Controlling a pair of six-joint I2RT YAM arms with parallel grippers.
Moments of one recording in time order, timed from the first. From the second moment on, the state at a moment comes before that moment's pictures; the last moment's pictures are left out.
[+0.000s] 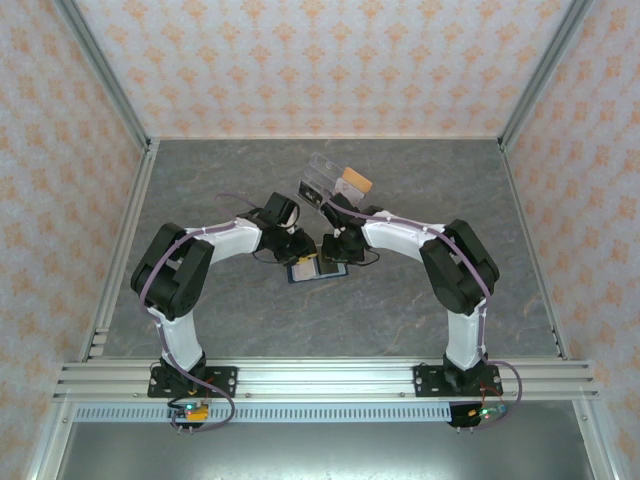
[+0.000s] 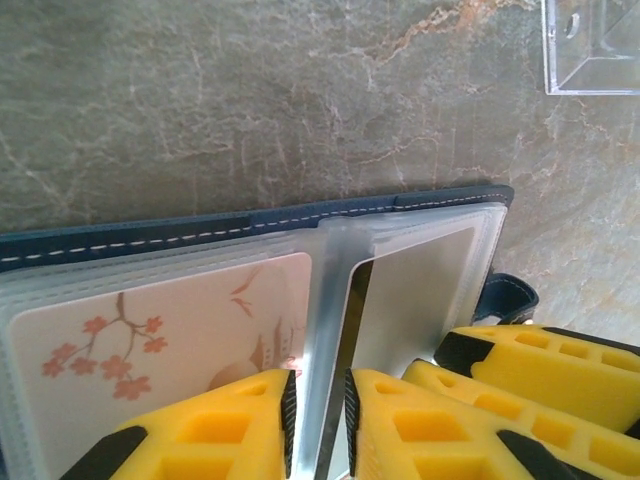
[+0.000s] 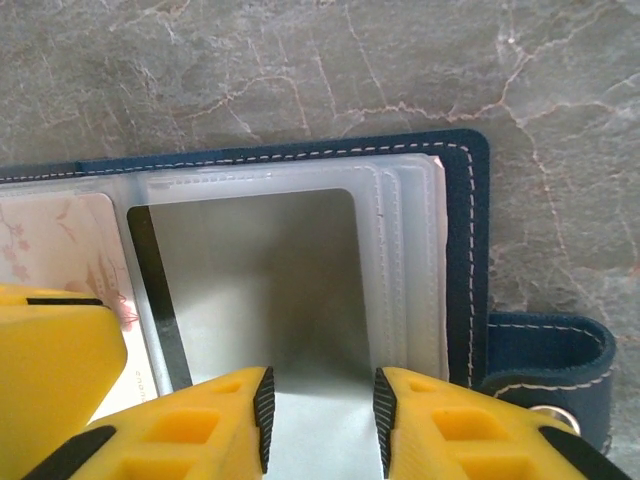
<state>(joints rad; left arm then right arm) -0.44 1.84 1.07 -0.32 0.44 -0.91 0.67 1.93 1.29 -0.61 -0.14 0.65</state>
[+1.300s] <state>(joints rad) -0.44 1.88 1.07 -0.23 0.51 -0.92 0.65 1.94 1.29 -0.59 -0.20 0.66</state>
